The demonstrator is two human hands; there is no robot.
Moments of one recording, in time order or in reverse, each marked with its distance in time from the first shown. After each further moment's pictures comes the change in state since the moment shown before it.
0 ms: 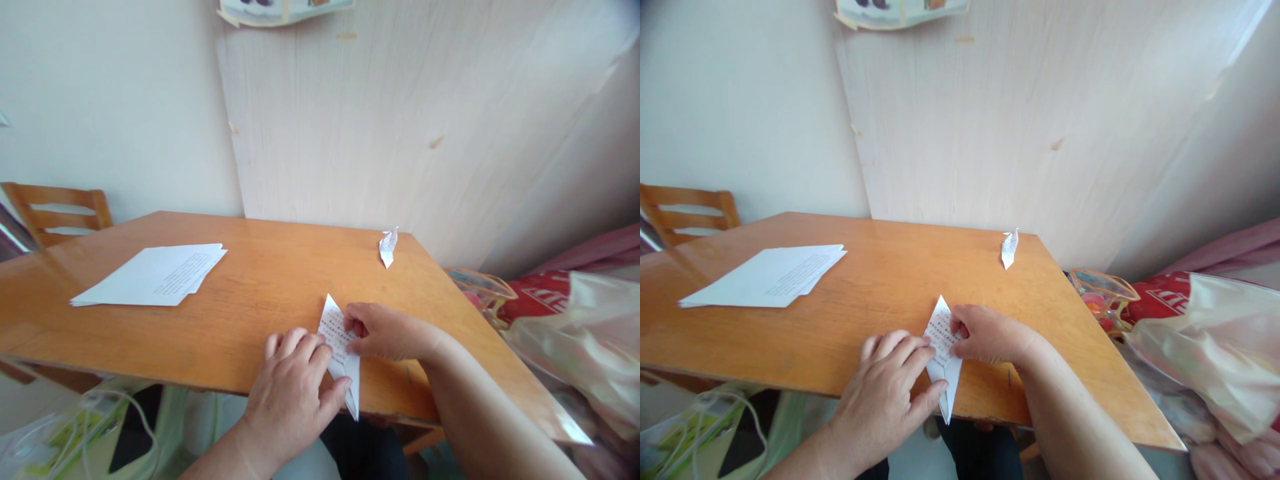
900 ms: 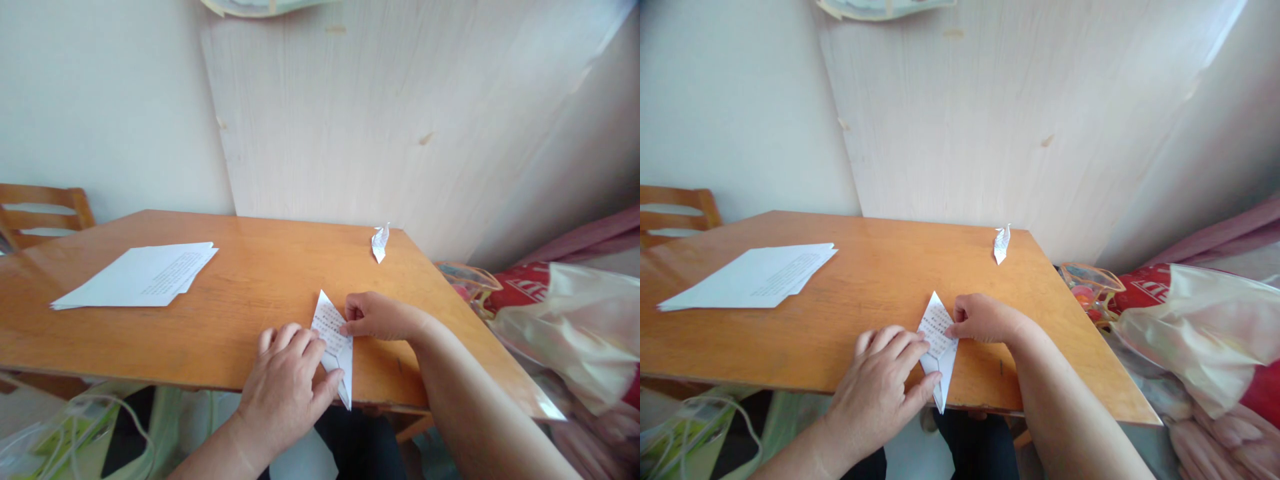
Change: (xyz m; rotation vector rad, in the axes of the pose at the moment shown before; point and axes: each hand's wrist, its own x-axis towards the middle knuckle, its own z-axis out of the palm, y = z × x) left_hand 0.000 -0.002 0.001 0.019 -0.018 0.000; right_hand 0.003 0.001 -0.012 -0.001 -0.009 0.124
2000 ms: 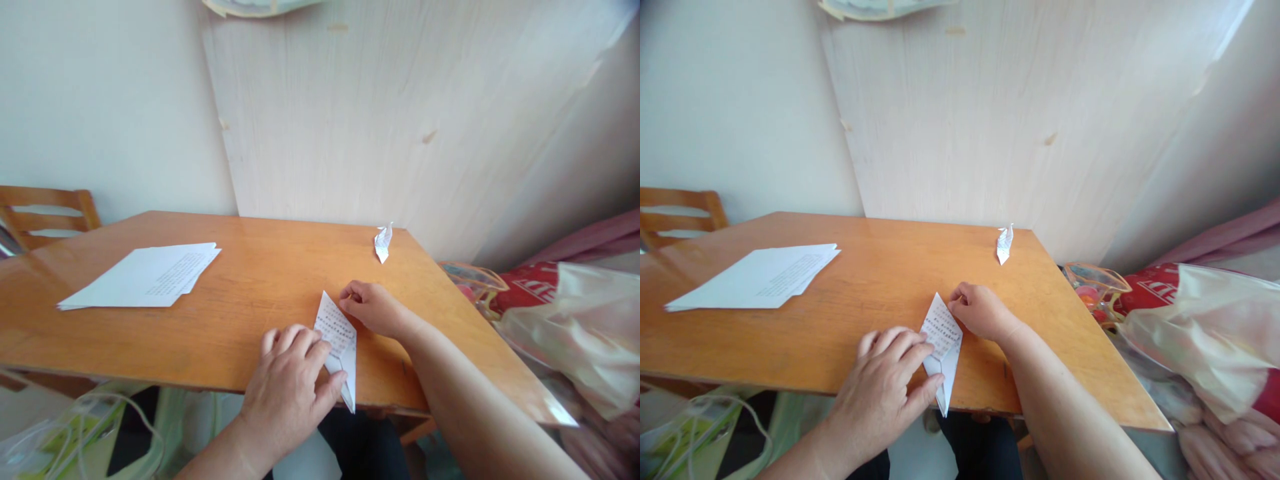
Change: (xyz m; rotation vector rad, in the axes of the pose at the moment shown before) left_hand 0.000 0.000 -0.001 -0.015 0.008 -0.002; right_hand 0.020 0.007 0.022 0.151 0.387 -0.020
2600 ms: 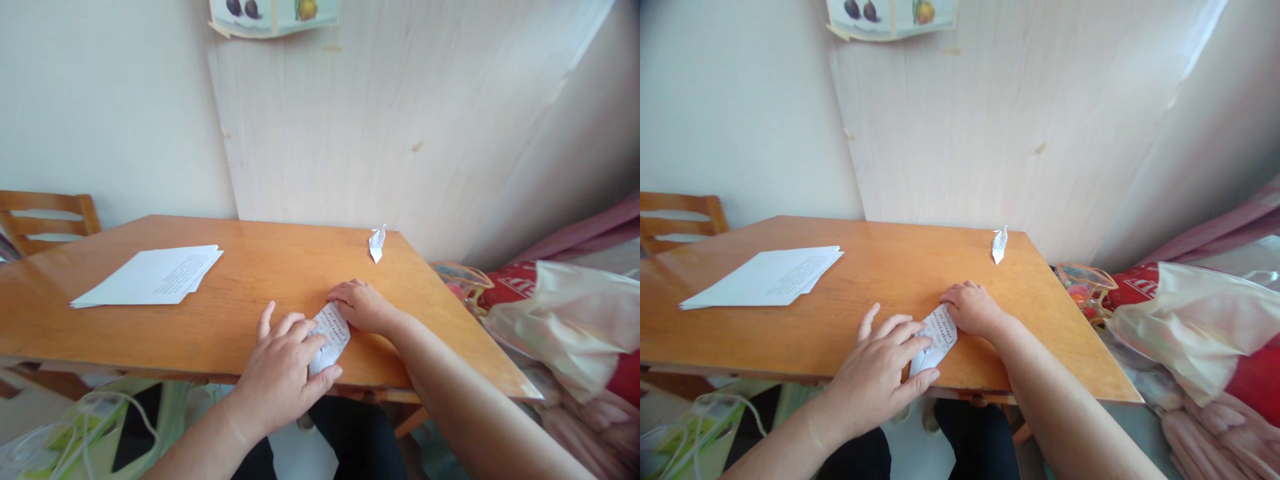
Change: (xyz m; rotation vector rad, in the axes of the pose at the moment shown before) left_hand -0.001 -0.008 -0.023 -0.018 -0.016 0.118; right_hand -0.002 -0.012 0.000 -0.389 -0.122 -0.228
